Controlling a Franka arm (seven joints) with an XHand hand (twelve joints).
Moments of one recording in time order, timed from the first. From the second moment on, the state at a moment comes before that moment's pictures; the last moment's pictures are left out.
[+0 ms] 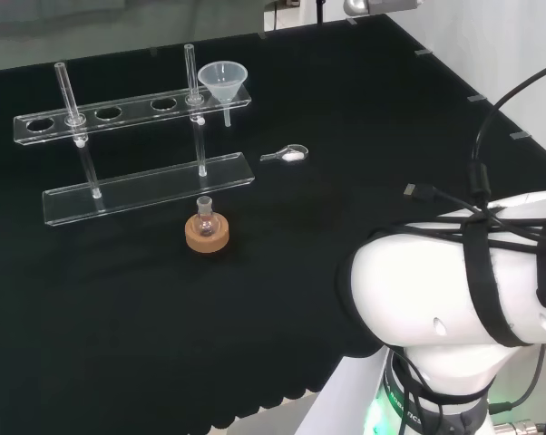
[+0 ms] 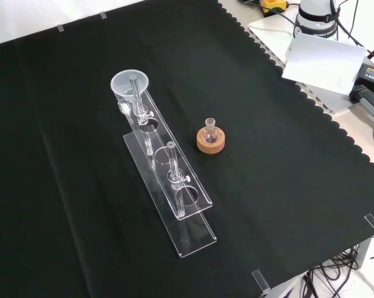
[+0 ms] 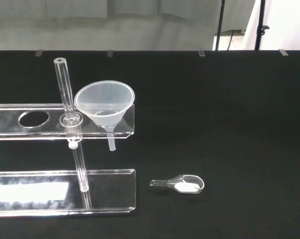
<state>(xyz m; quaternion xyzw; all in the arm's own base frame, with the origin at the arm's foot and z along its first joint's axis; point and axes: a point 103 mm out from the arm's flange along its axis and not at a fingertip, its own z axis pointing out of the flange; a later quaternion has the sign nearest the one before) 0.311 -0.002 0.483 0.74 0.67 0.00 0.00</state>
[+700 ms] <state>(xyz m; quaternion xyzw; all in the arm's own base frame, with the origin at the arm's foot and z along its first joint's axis) 0.333 -0.001 0.471 0.75 0.66 -0.01 -0.01</state>
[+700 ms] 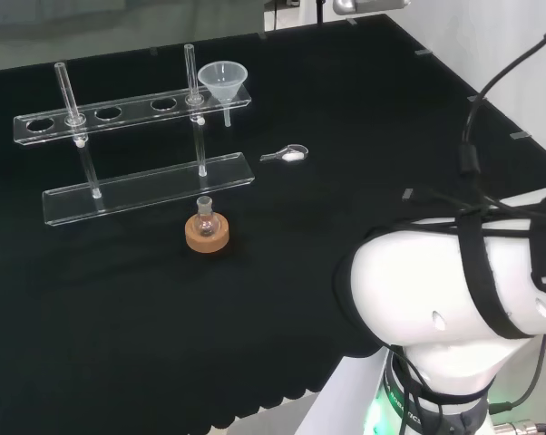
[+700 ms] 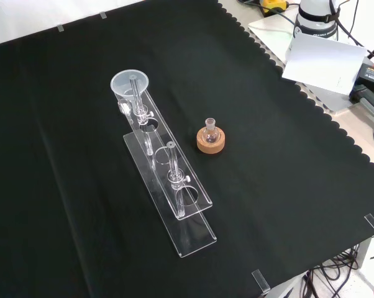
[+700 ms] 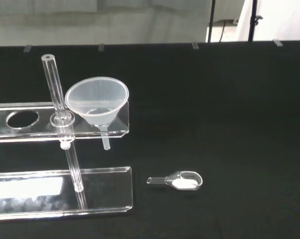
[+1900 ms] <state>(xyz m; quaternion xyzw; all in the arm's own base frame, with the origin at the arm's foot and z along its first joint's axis) 0.420 0.019 0.426 0.74 0.67 -0.05 -0.04</state>
